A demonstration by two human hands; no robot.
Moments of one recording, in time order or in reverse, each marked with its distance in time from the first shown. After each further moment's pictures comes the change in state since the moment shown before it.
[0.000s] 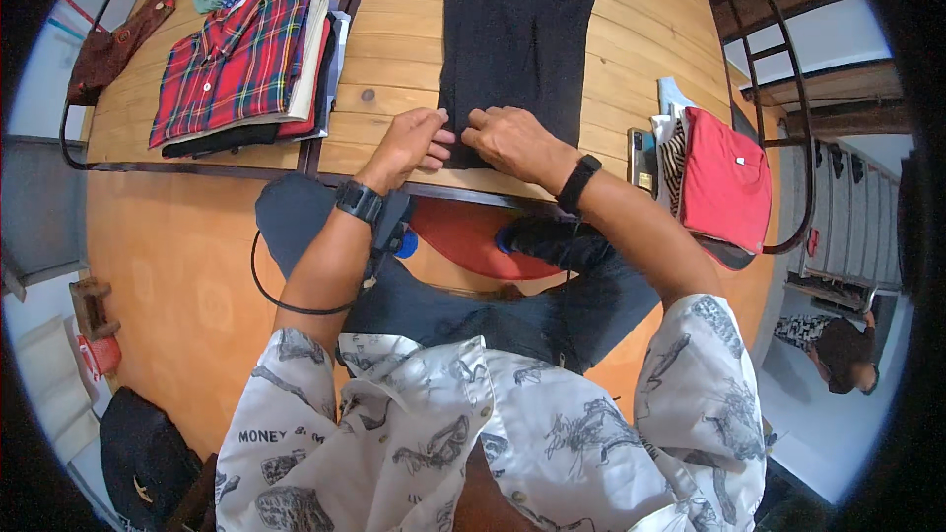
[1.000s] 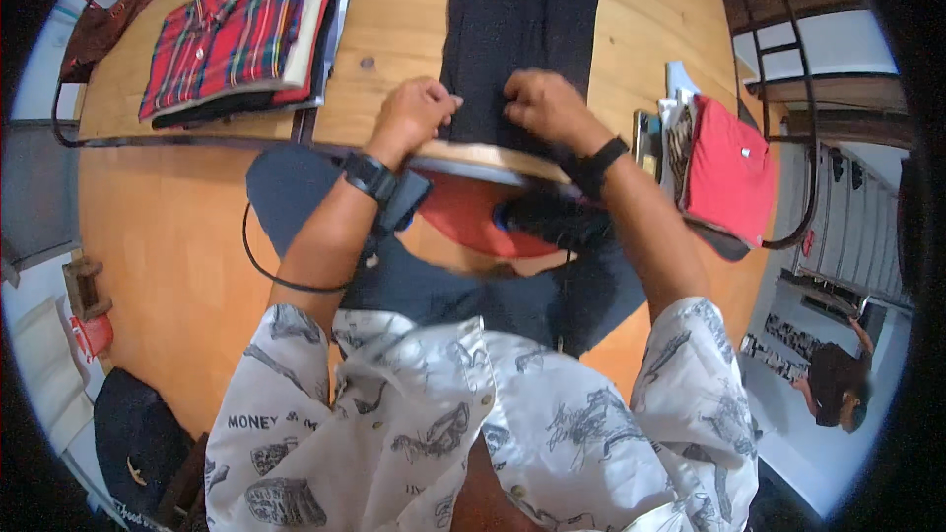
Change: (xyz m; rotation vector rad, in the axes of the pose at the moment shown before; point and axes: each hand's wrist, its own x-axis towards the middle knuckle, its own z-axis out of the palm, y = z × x) left_hand 0.010 -0.008 -0.005 0.441 0.145 0.223; right_hand -0.019 0.032 -0.001 0.360 -0.082 0.534
